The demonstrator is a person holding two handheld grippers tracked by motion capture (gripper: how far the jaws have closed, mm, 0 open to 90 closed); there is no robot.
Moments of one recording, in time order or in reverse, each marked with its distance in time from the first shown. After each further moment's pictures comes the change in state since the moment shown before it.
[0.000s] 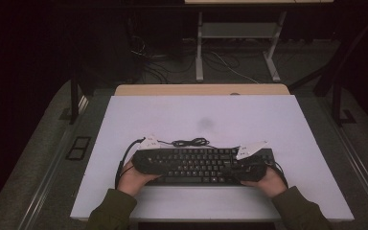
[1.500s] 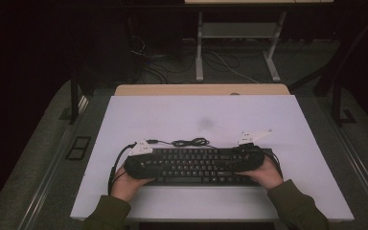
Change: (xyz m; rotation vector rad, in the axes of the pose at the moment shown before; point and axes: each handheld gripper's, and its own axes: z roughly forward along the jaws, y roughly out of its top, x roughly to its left) left arm 0.000 -0.015 -0.018 -0.011 0.060 -0.030; right arm -0.015 0.026 -0.003 -0.181 0.013 0.111
